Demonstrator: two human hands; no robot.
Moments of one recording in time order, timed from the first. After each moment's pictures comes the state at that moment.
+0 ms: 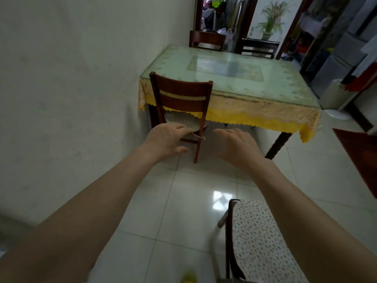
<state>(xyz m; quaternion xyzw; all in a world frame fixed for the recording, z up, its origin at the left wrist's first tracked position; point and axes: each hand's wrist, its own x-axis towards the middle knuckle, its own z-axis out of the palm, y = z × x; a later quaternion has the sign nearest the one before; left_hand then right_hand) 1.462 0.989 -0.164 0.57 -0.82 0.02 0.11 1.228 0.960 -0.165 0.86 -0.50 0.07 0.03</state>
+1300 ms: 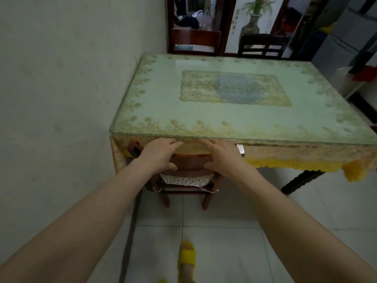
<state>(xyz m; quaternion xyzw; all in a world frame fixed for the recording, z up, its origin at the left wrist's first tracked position) 1.633 0.412 -0.237 0.53 -0.84 -0.06 -0.07 1.415 0.422 -0.229 0.82 -0.56 -0.03 -0.04</state>
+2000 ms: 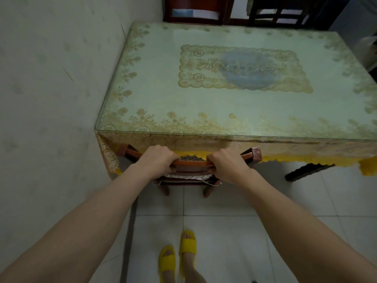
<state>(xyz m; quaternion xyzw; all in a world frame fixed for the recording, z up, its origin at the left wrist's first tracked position) 1.634 0.340 -0.292 0.48 -0.86 -0.10 -0.13 1.407 0.352 -0.294 0.85 -0.51 -0.11 -0.06</state>
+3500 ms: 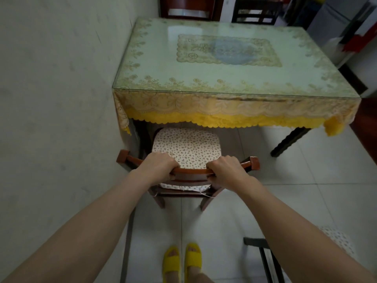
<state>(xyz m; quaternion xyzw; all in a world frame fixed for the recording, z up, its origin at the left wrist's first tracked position) 1.649 0.627 -0.295 0.44 -0.89 -0.07 -0.09 1.414 0.648 -0.292 0.84 -0.53 -0.09 -0.05</state>
